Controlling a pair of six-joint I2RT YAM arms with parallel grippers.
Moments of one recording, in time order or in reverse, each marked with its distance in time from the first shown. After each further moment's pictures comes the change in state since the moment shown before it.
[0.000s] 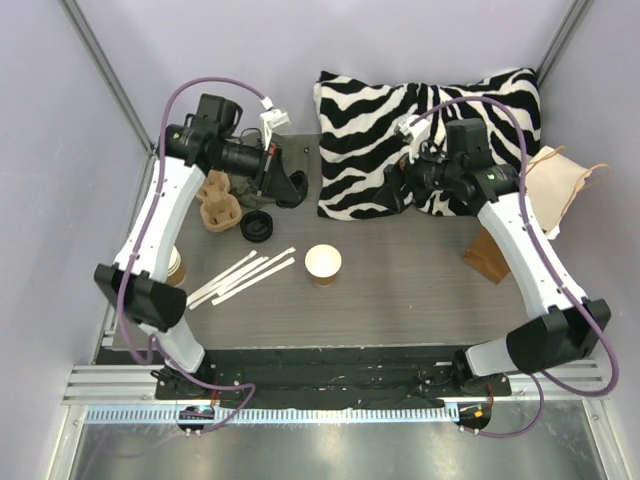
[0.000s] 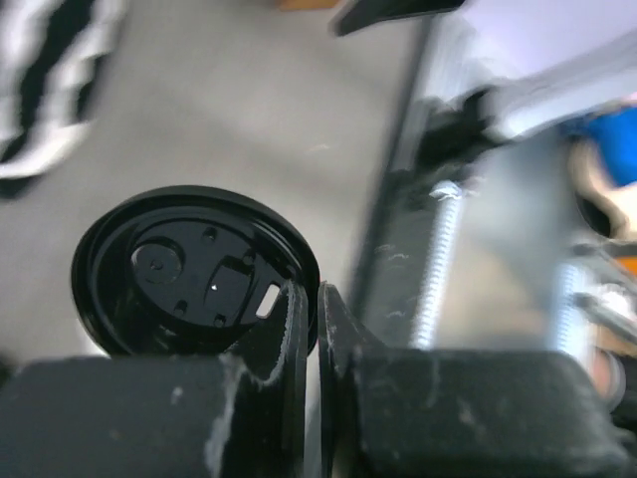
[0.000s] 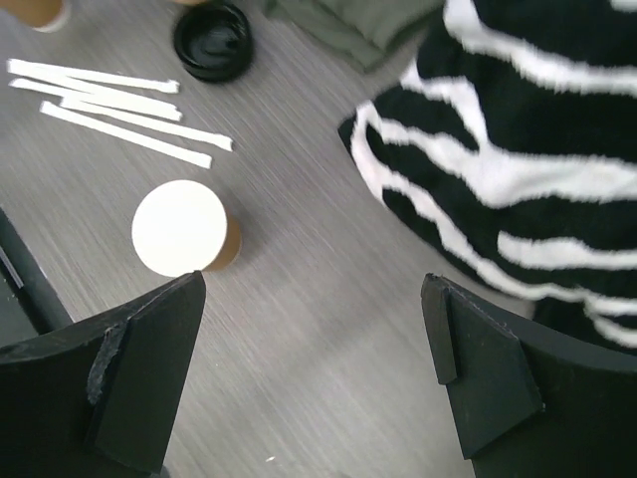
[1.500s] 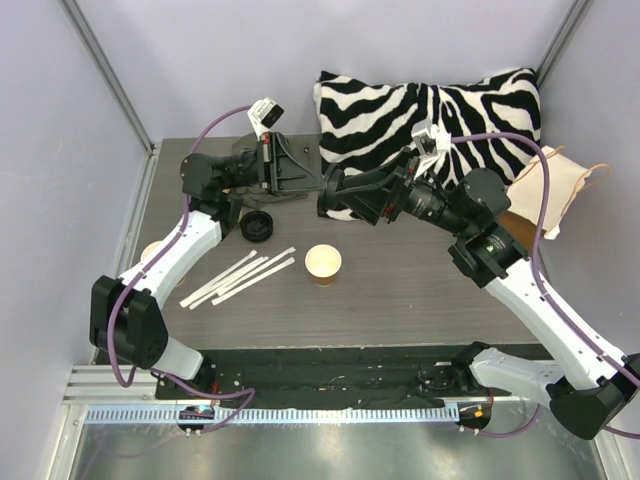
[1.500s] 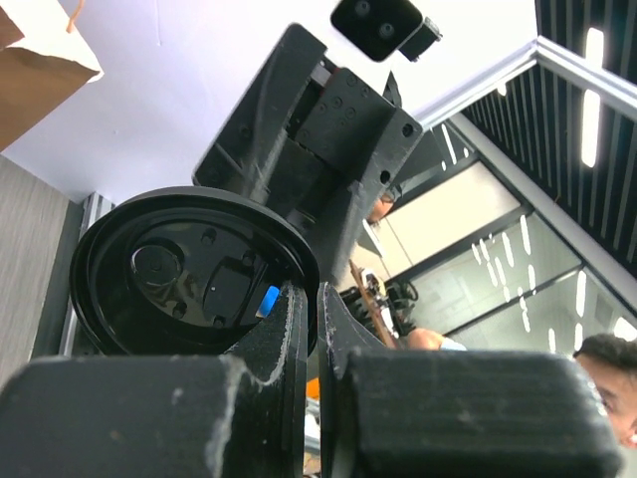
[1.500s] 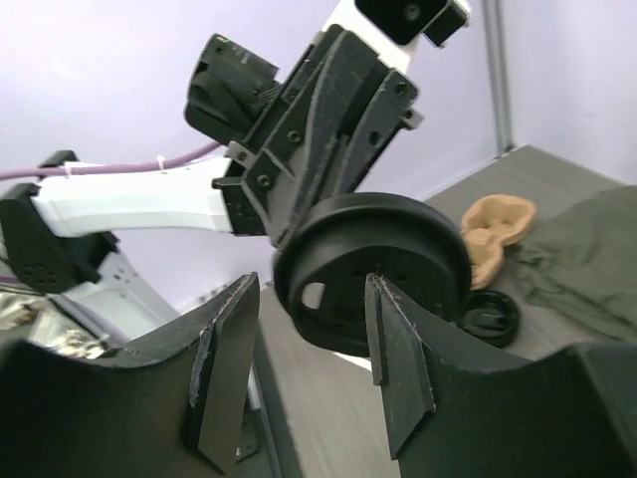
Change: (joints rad) left arm -0.098 -0.293 -0.846 2.293 0.242 -2.097; right arm 0.338 -0.387 -0.341 0.823 0.032 0.735
